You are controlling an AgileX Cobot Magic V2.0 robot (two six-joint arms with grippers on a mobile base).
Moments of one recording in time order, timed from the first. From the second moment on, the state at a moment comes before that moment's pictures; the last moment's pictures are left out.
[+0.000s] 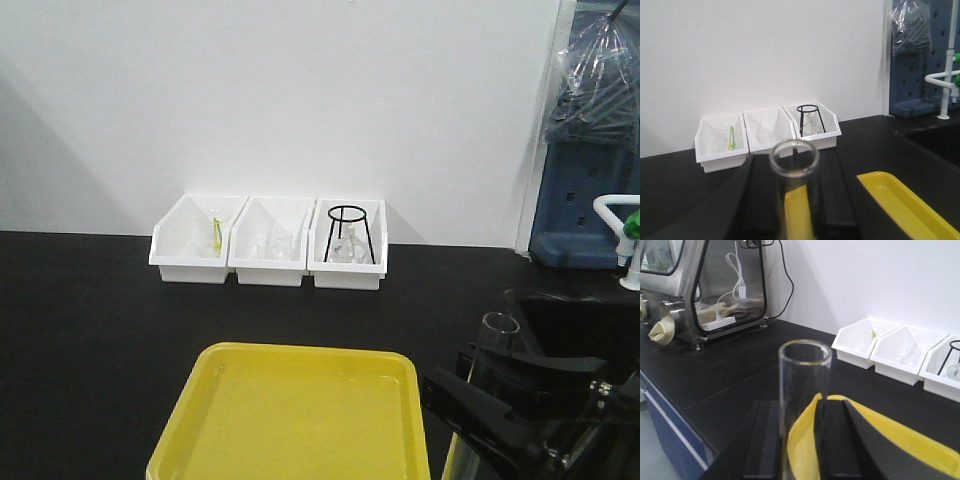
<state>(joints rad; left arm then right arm) -0.32 0.56 -0.53 0.05 0.04 -0.08 0.72 0.83 -0.68 0.26 0.01 -0.22</state>
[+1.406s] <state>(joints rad) -0.32 0.56 -0.53 0.05 0.05 -0.08 0.72 0.83 -0.68 0.26 0.01 -0.22</state>
